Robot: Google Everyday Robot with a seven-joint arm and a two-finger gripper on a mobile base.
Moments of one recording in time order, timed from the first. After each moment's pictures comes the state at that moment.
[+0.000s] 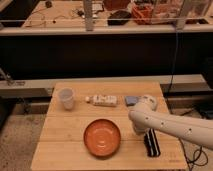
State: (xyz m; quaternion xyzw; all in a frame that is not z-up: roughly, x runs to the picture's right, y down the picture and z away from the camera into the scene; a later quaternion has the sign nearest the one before) arm 0.192 0.239 0.772 -0.31 0.06 0.01 0.95
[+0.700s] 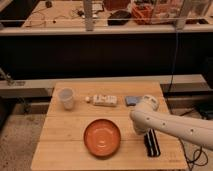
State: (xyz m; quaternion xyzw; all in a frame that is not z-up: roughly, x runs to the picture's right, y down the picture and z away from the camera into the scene) arm 0.196 0.237 0.770 -0.30 0.06 0.01 0.95
